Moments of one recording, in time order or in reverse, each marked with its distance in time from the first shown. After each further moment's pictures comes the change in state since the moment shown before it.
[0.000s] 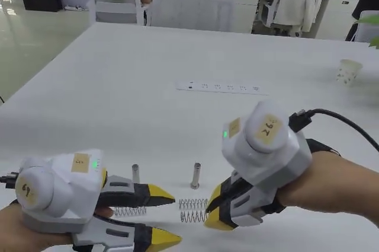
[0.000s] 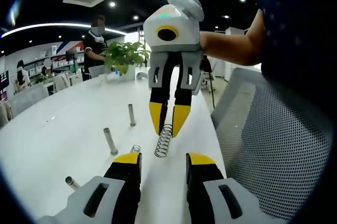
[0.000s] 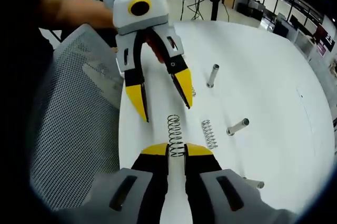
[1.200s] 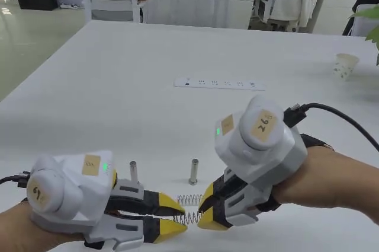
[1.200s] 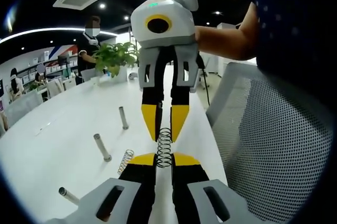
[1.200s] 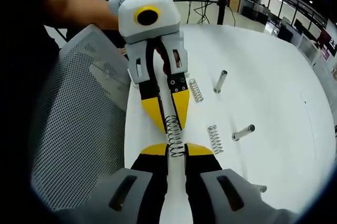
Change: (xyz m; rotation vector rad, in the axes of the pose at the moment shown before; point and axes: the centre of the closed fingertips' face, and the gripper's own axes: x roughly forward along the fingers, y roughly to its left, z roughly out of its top) left arm 0.011 -0.010 0.002 0.060 0.011 -0.047; right arm 0.000 0.010 0.006 -0.031 -0.020 0.030
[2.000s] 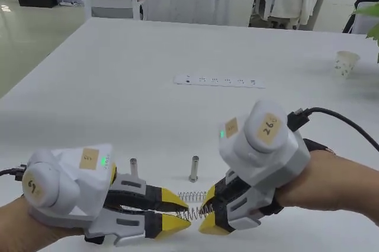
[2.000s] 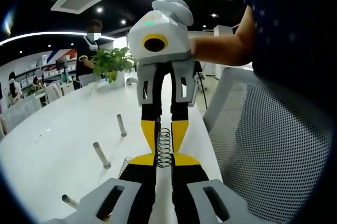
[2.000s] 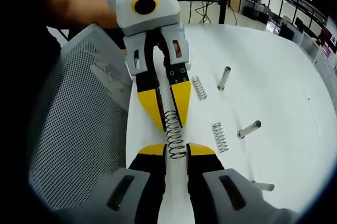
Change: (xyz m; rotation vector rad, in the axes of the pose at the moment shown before) left arm -0.002 -0.004 0.015 0.019 -0.036 -0.015; right arm 0.006 0.004 -0.007 0.016 -0.014 0.022
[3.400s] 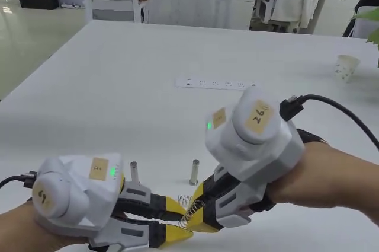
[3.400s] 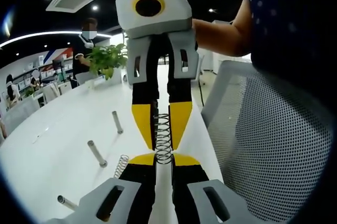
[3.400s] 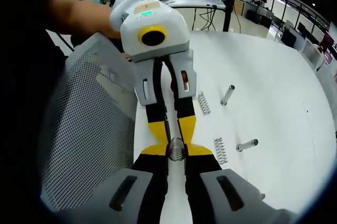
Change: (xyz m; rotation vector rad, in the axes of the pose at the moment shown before) left arm 0.007 -0.005 -0.009 0.023 0.040 -0.016; right arm -0.009 0.011 0.032 -0.036 -0.006 0.007
